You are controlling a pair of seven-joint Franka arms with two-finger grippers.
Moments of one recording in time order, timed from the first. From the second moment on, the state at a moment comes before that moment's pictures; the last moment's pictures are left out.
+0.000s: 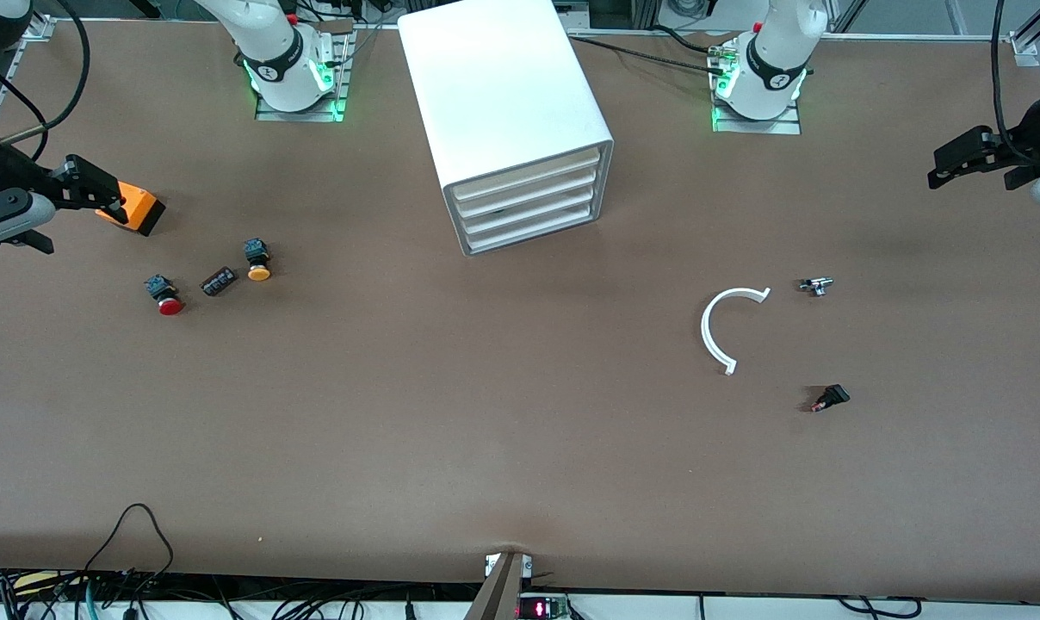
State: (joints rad) left arm 0.00 -0.06 0.06 -1.65 0.00 1.48 0.06; right arm 0.05 0.02 -0.07 -1.63 0.02 1.68 -0.47
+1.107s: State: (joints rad) left arm -0.03 0.21 -0.07 -1.68 -0.30 1.35 0.13; right arm 0.05 0.03 -0.07 -1.63 0.02 1.71 -0.47
